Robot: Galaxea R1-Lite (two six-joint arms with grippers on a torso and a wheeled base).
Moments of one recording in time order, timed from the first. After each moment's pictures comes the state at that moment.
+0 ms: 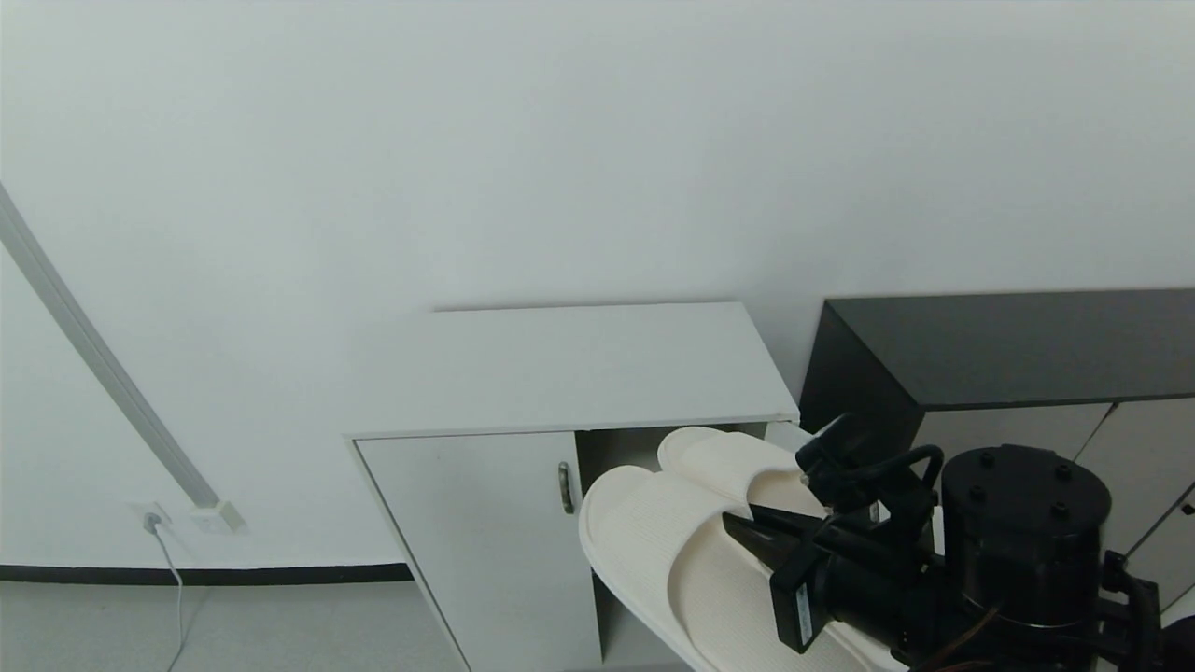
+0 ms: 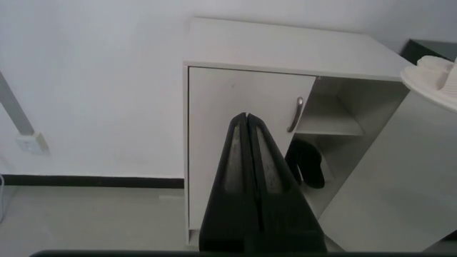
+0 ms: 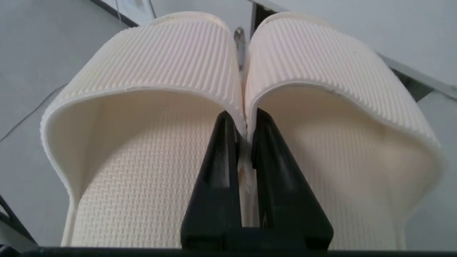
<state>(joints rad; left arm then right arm) 0.00 0.00 0.00 0.00 0.03 -0.10 0.88 1.67 -0.49 -0.92 -0.14 0.04</state>
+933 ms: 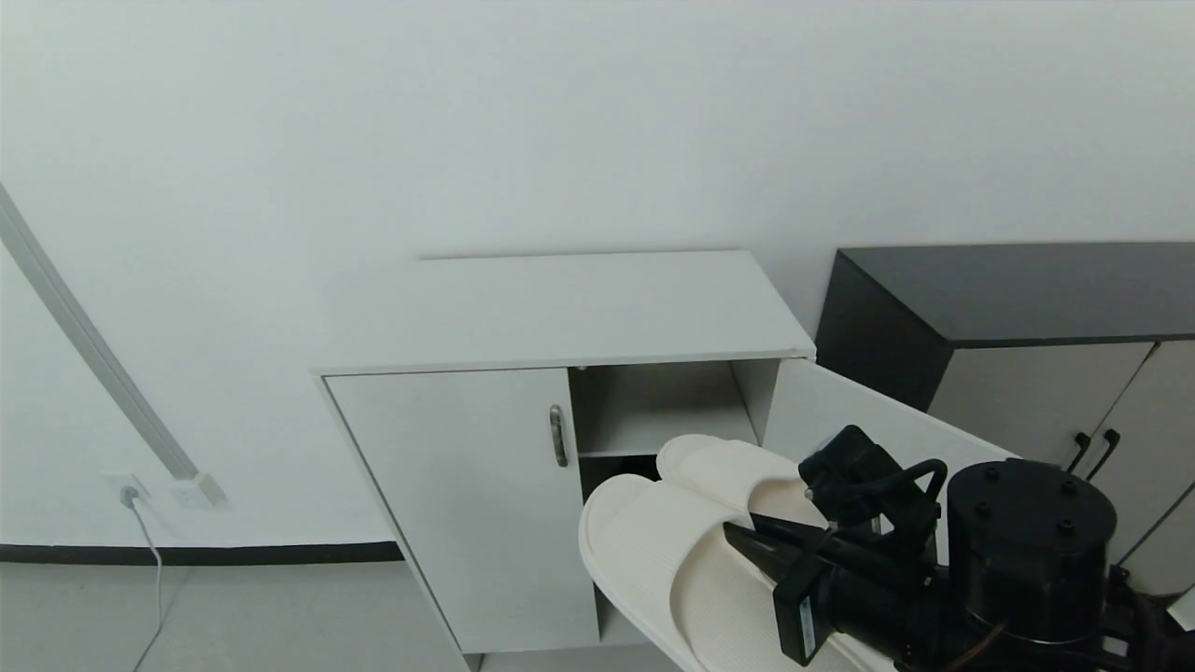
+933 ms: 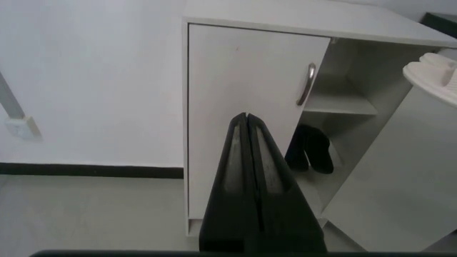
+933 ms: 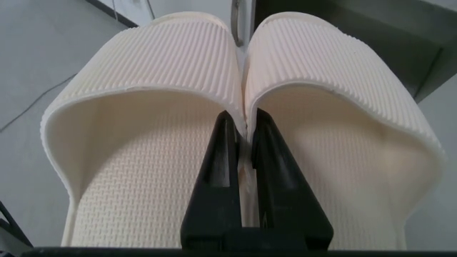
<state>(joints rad) 0.00 0.00 0.00 0.00 0.03 -0.10 0.88 1.68 -0.46 -0.96 -0.13 0.04</state>
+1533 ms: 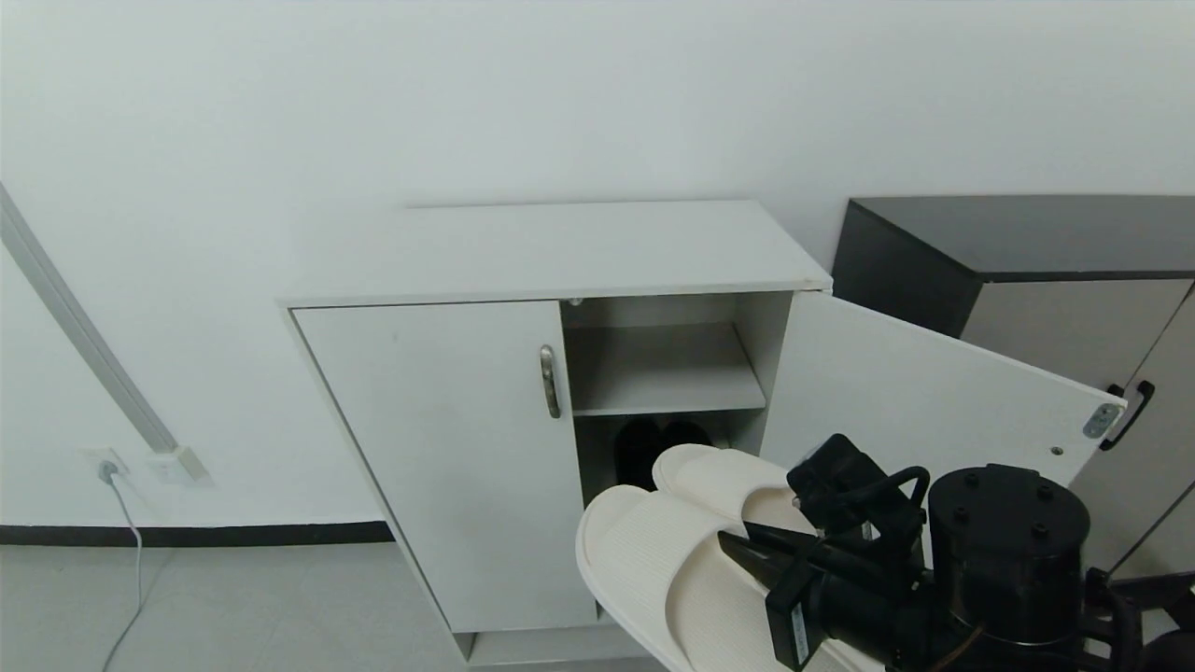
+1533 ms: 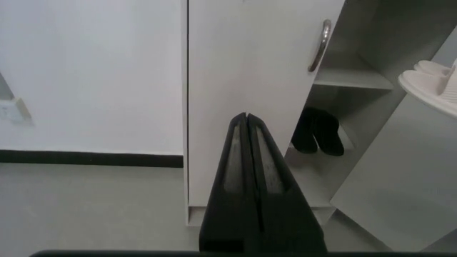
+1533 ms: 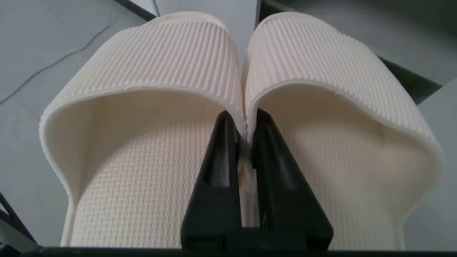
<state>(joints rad) 0.00 0.00 0.00 0.00 0.03 -0.10 0.88 1.70 -0.46 -0.97 -0.12 0.04</state>
